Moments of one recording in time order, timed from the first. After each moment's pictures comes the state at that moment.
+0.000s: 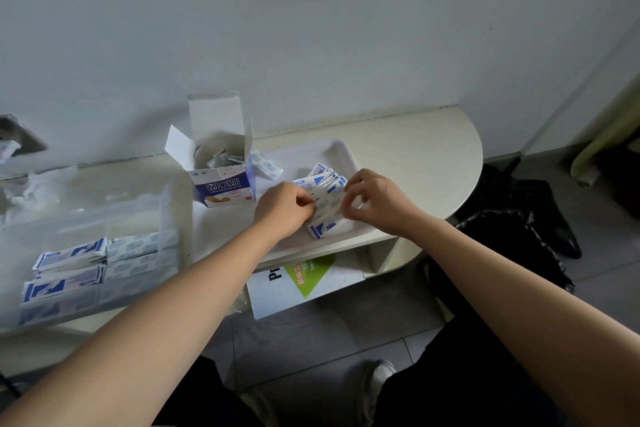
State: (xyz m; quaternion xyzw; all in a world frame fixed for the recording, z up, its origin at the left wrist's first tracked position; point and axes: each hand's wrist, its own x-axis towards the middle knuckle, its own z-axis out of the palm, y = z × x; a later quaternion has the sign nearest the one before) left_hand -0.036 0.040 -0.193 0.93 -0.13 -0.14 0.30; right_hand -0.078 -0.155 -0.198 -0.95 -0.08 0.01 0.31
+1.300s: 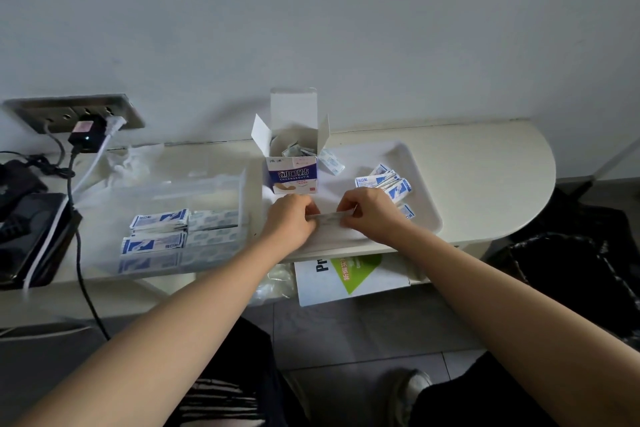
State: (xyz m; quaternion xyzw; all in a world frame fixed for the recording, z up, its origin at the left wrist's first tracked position) left_hand -0.060 0.125 -0.192 0.96 -0.08 -0.11 0.26; right_hand -0.062 -0.049 -0.206 -0.94 -0.08 0.06 0.32
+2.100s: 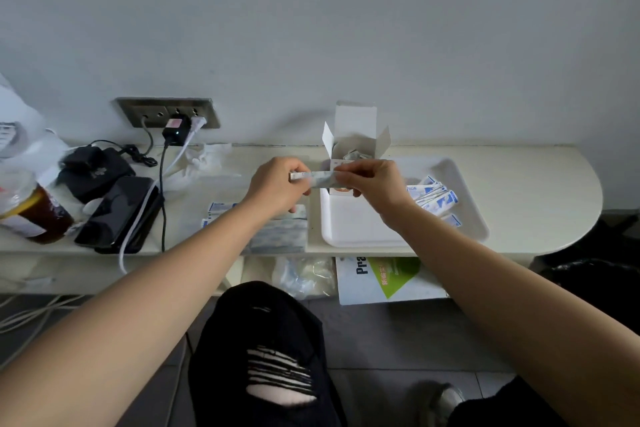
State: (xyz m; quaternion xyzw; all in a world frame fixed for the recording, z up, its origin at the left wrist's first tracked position) left_hand -0.070 0.233 -0.119 0.92 -0.02 -0.02 0.40; right_hand -0.063 0.050 -0.142 -0.76 0.01 0.01 0.66
